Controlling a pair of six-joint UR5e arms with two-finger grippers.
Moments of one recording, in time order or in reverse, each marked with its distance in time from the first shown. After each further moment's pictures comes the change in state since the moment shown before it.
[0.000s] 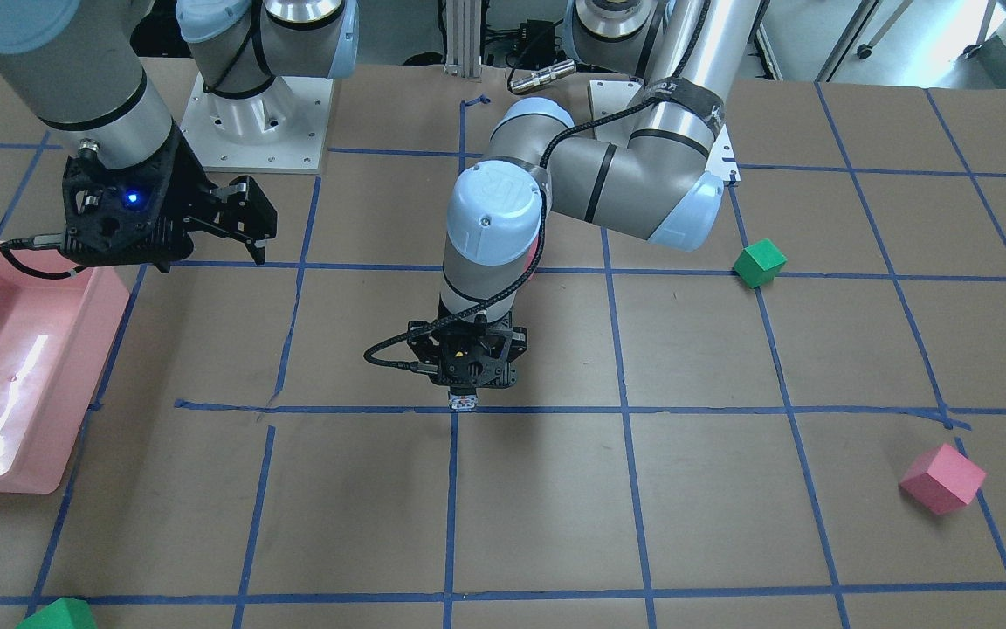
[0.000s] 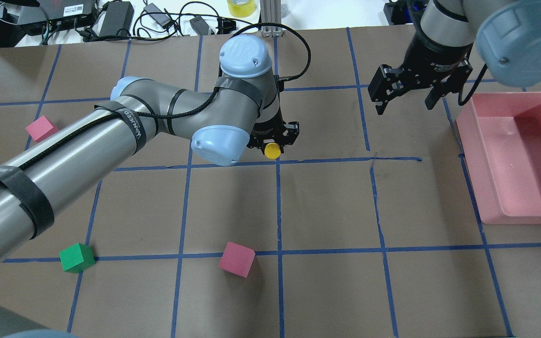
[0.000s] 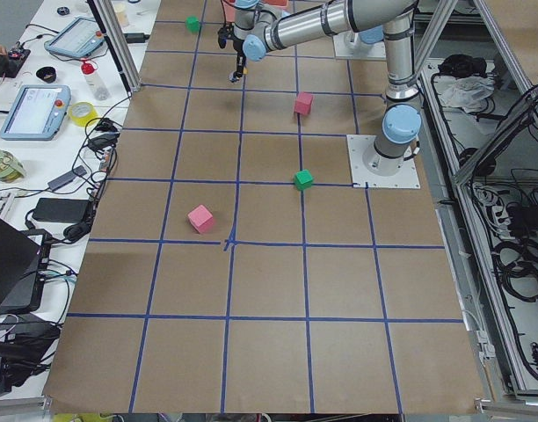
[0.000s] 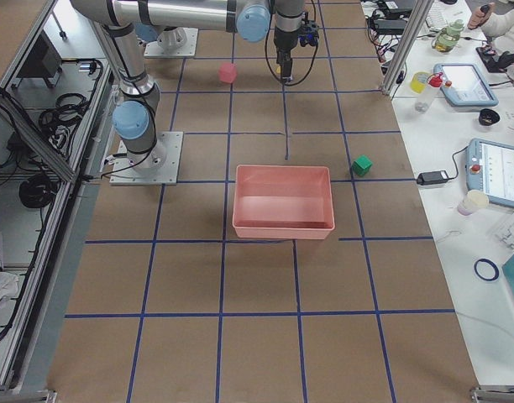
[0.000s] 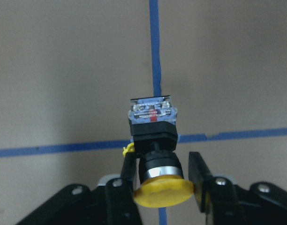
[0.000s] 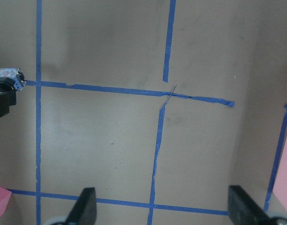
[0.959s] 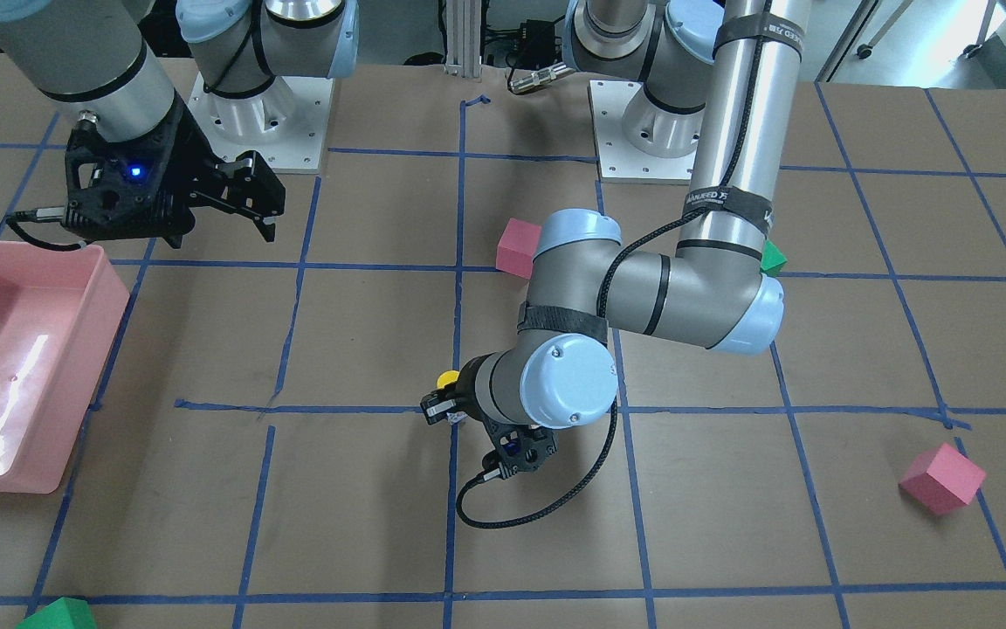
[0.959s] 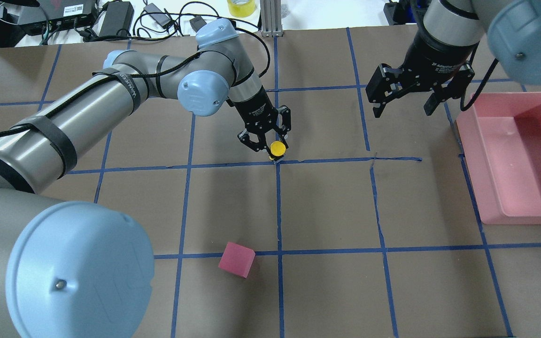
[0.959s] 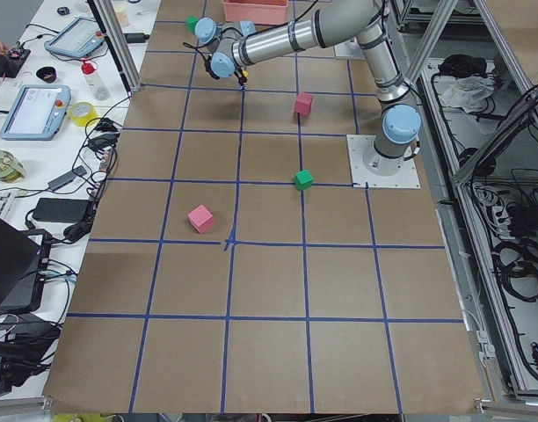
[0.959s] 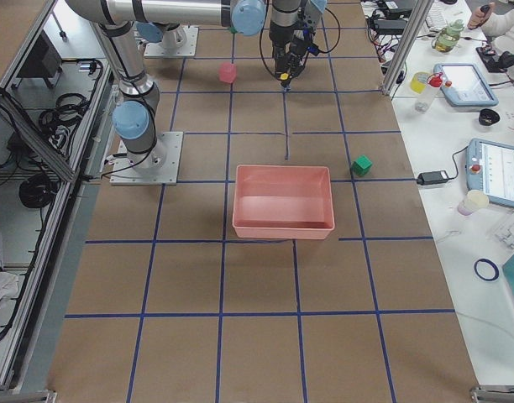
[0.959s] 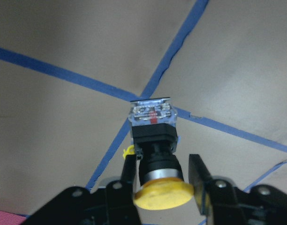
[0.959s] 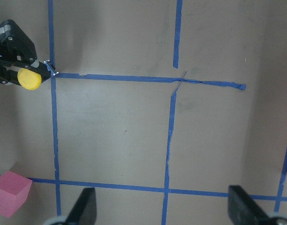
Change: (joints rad) left arm 0.129 -0.194 0.201 -0.291 -0.299 -0.275; right arm 0.002 -0.028 -0.013 0.072 0.037 0.047
